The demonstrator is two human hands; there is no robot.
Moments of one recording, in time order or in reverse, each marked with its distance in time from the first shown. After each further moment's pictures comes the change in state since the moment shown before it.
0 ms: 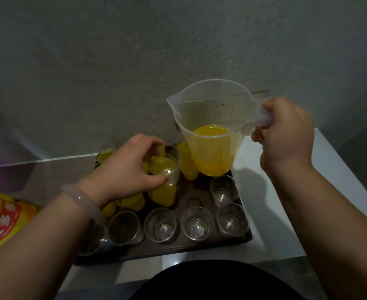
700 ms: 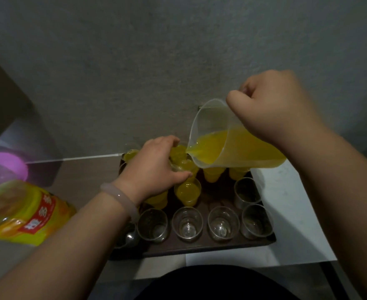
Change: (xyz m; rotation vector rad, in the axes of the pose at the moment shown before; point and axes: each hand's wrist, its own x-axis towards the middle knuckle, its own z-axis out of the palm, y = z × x) left_hand -0.015 -0.007 -0.007 0.145 0.114 -0.092; right_hand -0.015 -0.068 0.049 -0.833 -0.380 -0.527
